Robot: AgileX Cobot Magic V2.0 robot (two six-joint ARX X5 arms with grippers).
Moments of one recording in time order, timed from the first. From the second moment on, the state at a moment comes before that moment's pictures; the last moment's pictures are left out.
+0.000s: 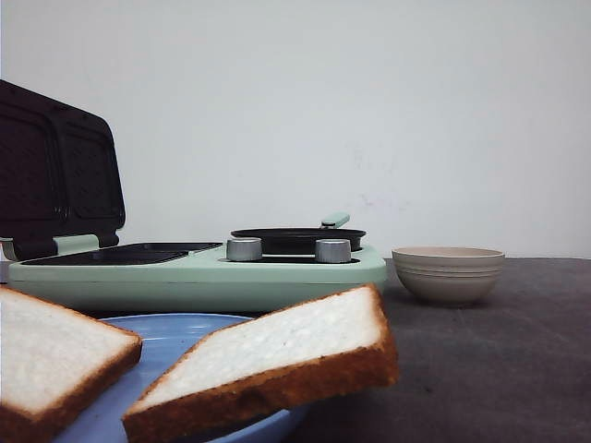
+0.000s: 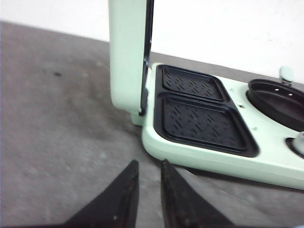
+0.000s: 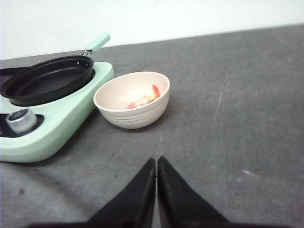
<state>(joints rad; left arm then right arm) 0.00 0.01 0.06 -0.20 0.14 -0.25 0.10 0.01 0.08 -0.26 -0.14 0.24</state>
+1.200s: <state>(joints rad) 0.00 0.53 0.58 -0.74 0.49 -0.26 0.10 0.58 0.53 -0.56 -0.42 0.36</state>
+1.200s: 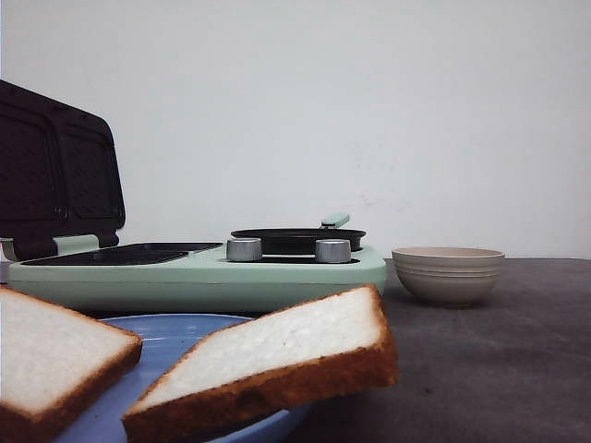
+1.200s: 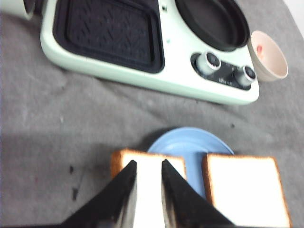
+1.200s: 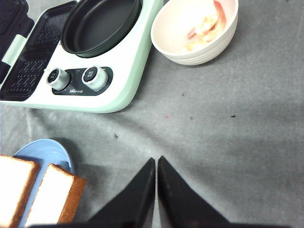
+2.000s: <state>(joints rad) -0.09 0.89 0.58 -0.89 0.54 -0.26 0.10 0.58 0.53 -0.56 -0.49 0.36</state>
